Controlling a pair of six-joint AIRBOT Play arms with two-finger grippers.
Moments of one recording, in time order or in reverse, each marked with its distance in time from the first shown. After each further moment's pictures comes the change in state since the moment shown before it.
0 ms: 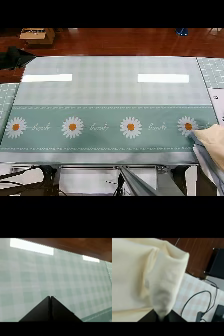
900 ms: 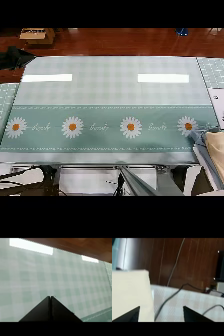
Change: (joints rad) left arm 0.001 0.000 0.000 0.000 -0.004 -0.021; right arm -0.342 -0.044 -0.028 0.100 -0.433 -0.039
